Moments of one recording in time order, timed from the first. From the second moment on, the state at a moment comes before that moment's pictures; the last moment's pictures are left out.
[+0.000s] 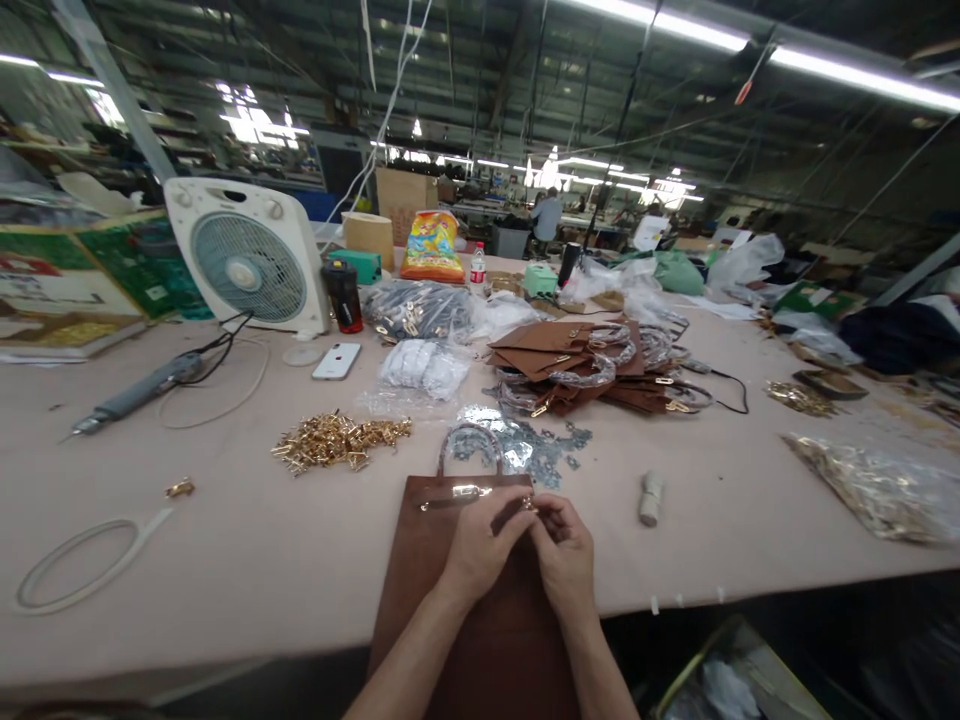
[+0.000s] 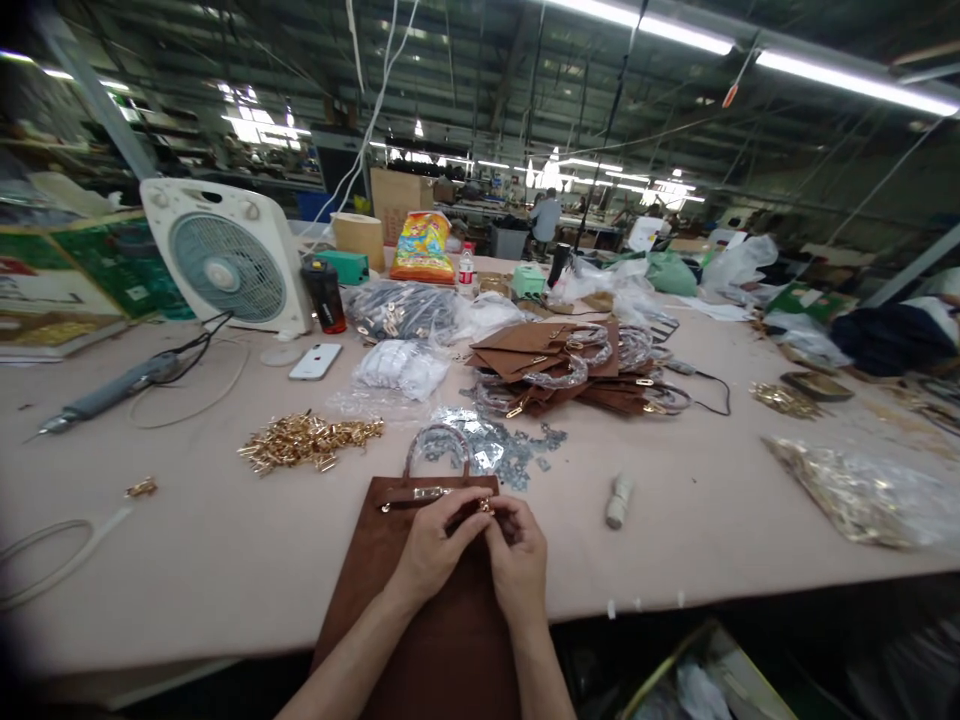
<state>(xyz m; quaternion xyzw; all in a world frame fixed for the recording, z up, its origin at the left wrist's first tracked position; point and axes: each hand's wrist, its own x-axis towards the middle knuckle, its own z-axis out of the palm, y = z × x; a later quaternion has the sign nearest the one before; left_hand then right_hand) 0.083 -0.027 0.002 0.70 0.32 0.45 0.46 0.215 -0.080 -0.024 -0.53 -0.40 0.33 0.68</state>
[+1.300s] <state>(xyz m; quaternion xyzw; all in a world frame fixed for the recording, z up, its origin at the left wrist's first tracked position) 0.085 -0.026 -0.006 0.66 0.32 0.50 0.45 0.216 -0.078 -0.017 -0.54 -0.37 0.33 0.68</state>
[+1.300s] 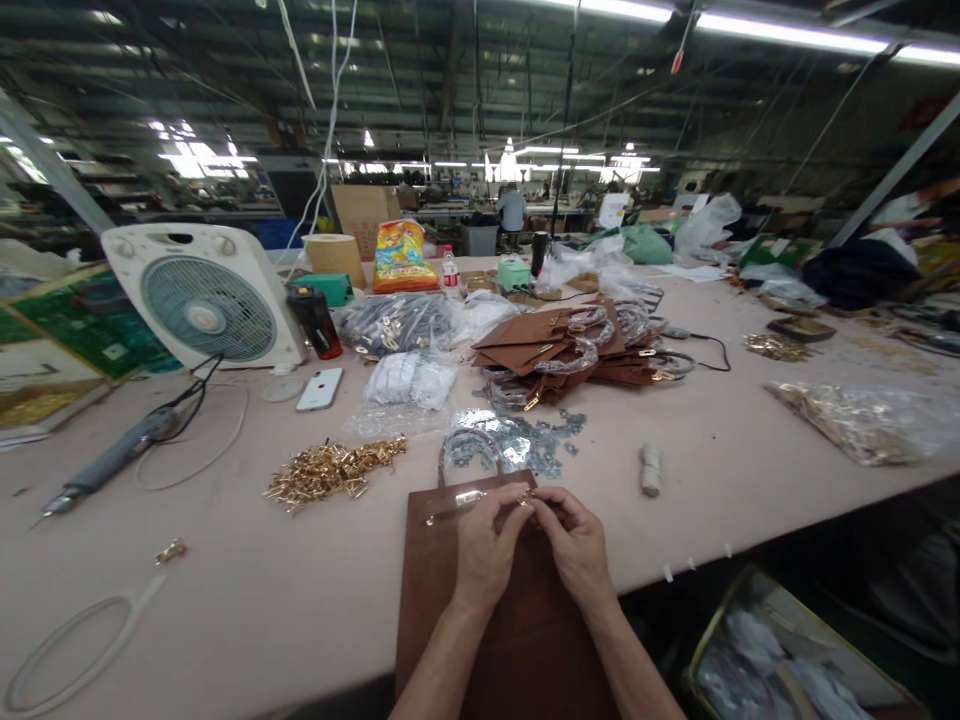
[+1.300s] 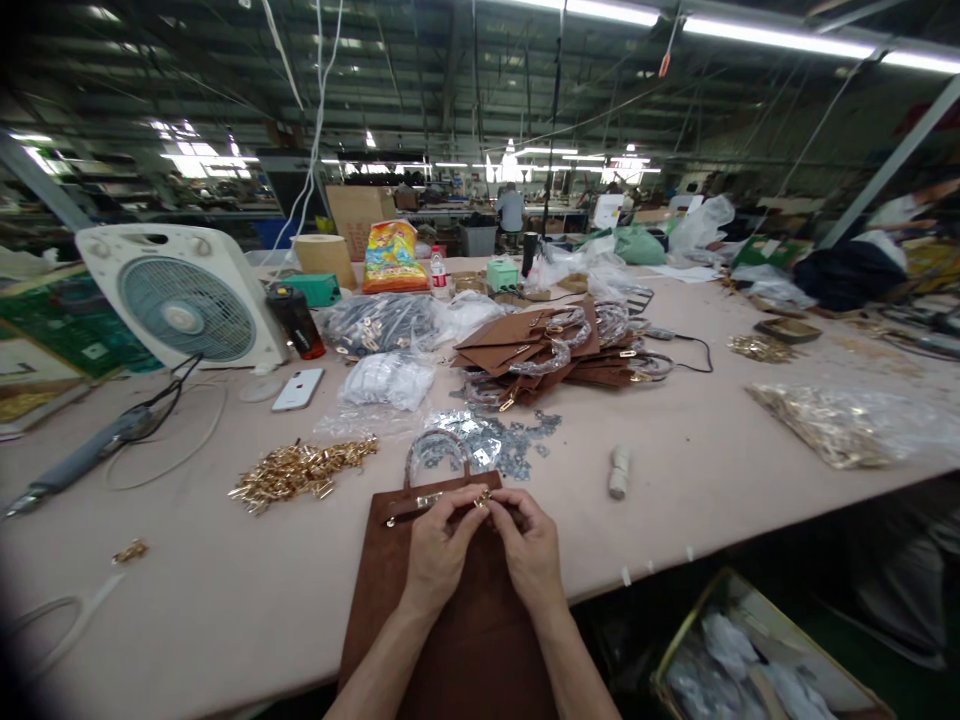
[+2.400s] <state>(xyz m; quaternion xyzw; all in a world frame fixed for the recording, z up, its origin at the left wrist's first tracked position) 0.087 -0.028 -0.007 0.70 0.33 0.47 0.41 0.218 -0.078 -0.012 -0.54 -0.45 0.21 0.68</state>
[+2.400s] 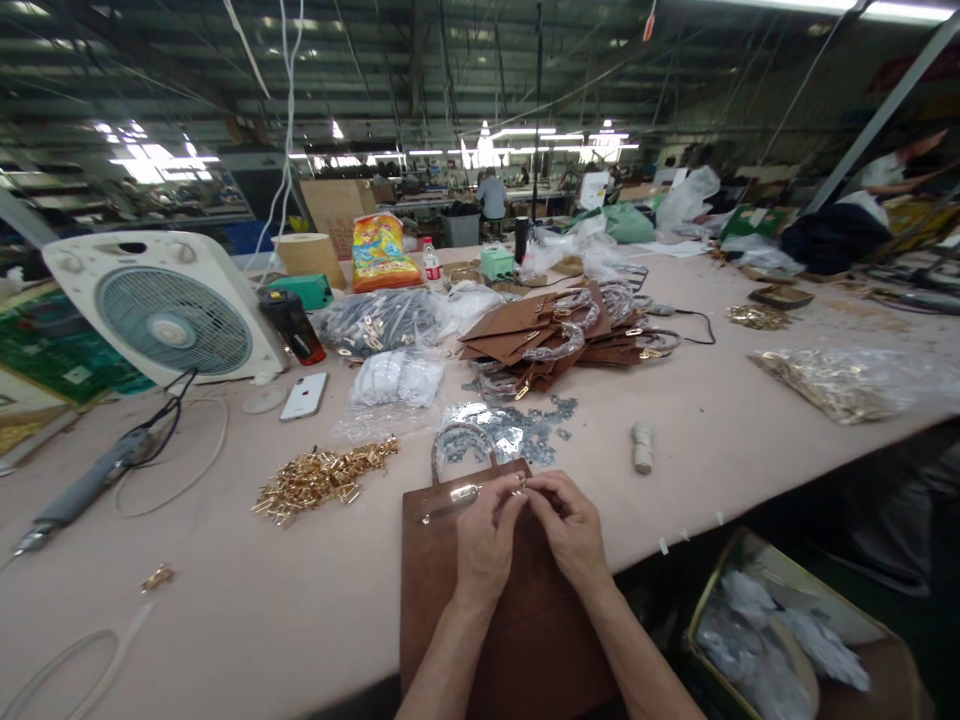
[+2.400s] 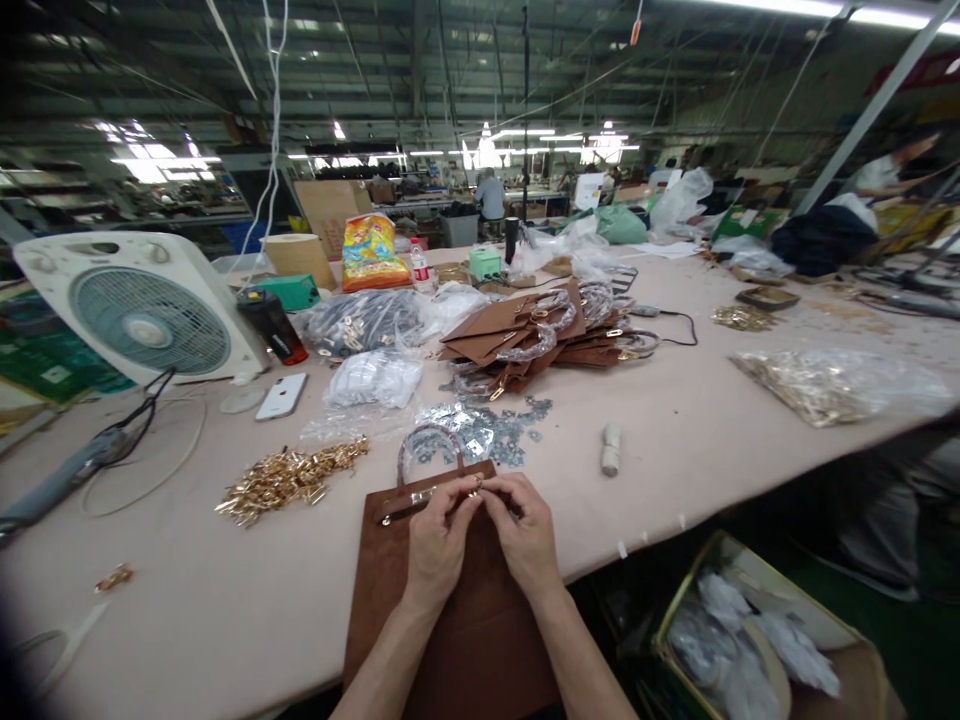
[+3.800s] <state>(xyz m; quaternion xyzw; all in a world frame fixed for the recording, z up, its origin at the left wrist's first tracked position) 0.081 -0.024 -0.006 0.62 0.32 0.46 0.55 0.218 -0.083 -0.014 -0.54 -0.53 0.18 0.63</state>
